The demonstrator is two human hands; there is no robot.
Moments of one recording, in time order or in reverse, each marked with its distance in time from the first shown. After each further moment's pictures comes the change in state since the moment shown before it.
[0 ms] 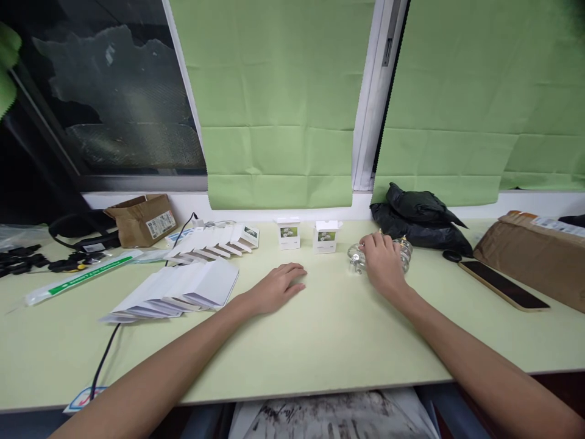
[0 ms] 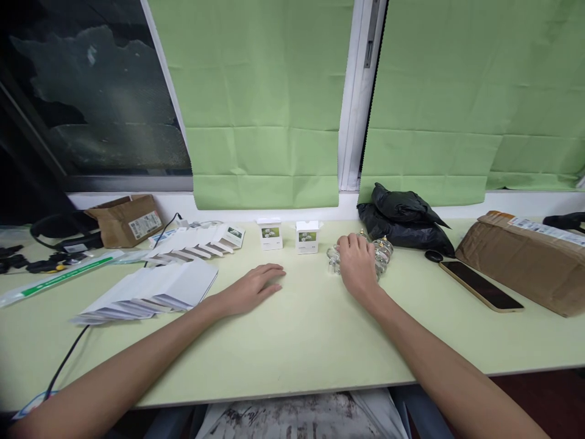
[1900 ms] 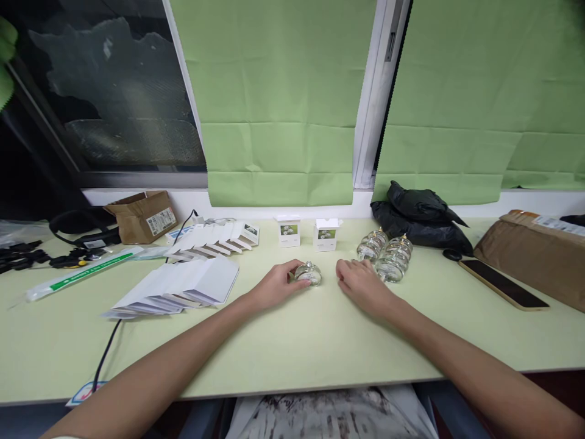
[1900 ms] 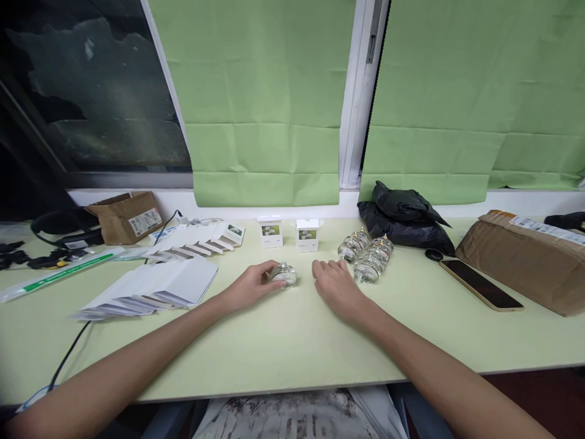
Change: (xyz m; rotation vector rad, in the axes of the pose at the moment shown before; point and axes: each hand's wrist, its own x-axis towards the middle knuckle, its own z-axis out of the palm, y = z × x) left_hand 0.010 0.023 0.001 -0.417 0.097 -0.218; right_hand -0.024 -0.037 -0.013 0.307 -0.413 -0.257
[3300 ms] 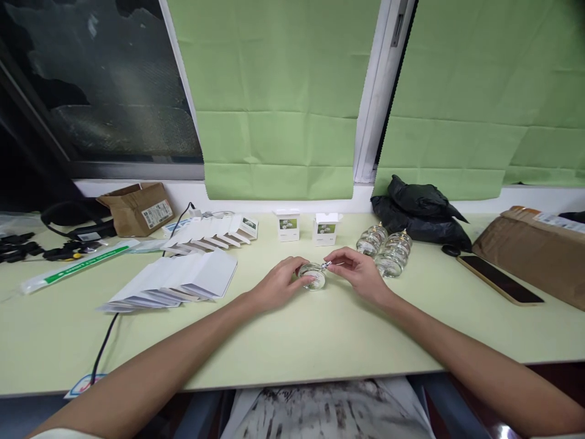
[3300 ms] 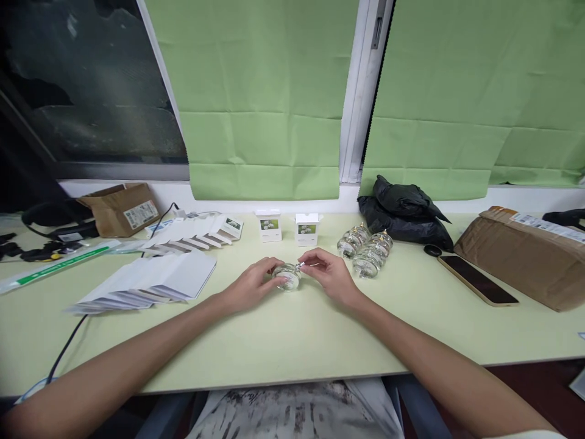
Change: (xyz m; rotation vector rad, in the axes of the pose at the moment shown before) left_hand -0.006 0.006 0.010 0.162 0.044 0.125; right_hand 0.011 -0.002 0.013 1.327 0.219 0.083
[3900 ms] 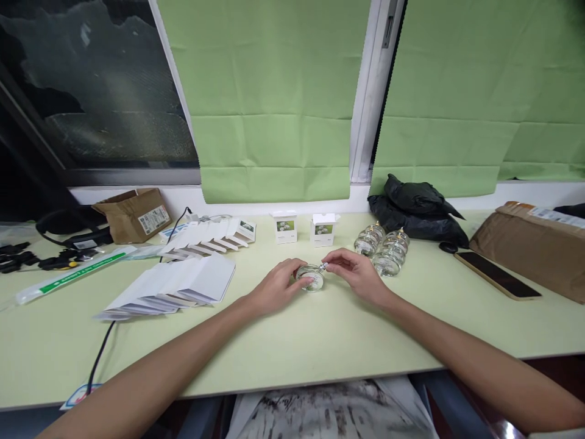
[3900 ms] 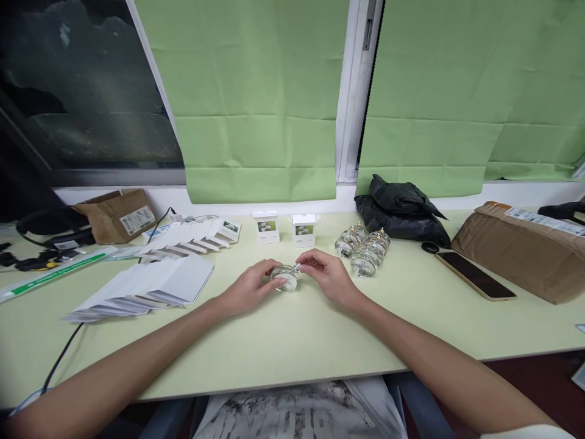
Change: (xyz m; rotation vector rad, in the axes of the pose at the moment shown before) left_hand 0.001 0.001 0.000 0.006 0.006 0.013; right_hand -0.001 -0.001 0.000 -0.054 -0.019 0.002
